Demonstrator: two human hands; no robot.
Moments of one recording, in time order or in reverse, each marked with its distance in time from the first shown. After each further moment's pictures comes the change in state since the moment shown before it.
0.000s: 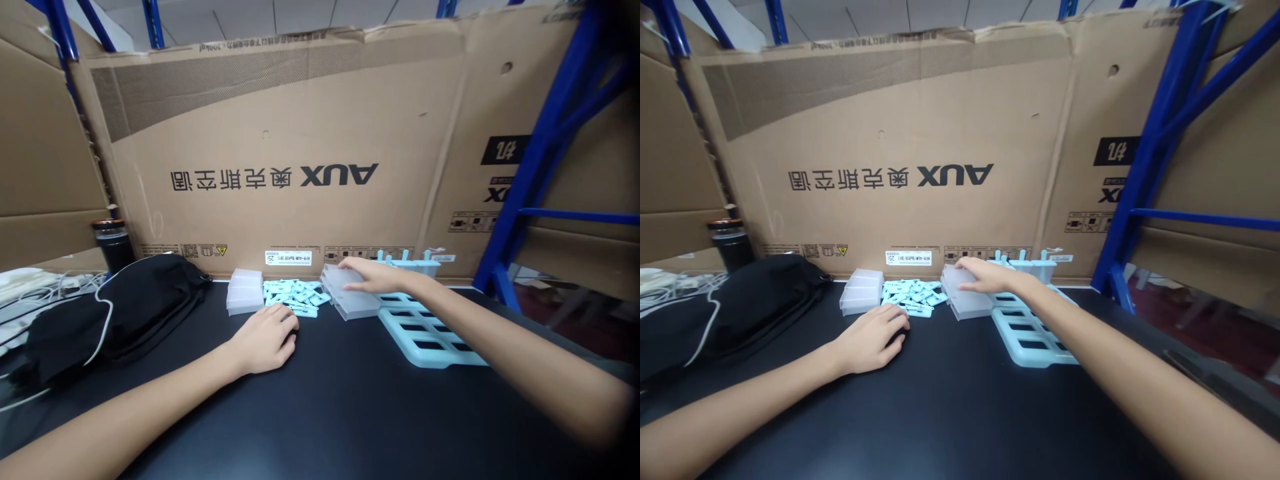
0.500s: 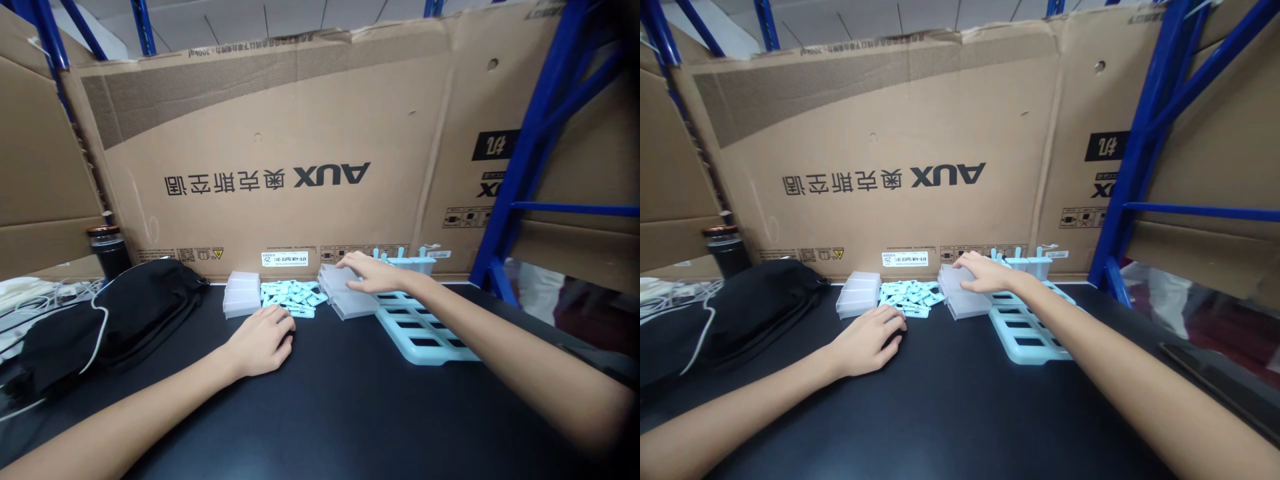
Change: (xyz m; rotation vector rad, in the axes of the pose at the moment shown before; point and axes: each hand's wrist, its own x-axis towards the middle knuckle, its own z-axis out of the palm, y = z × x) left_hand 0.002 0.000 -0.001 0.009 -0.005 0.005; right_hand -0.004 0.008 0.003 -0.070 0.119 -0.063
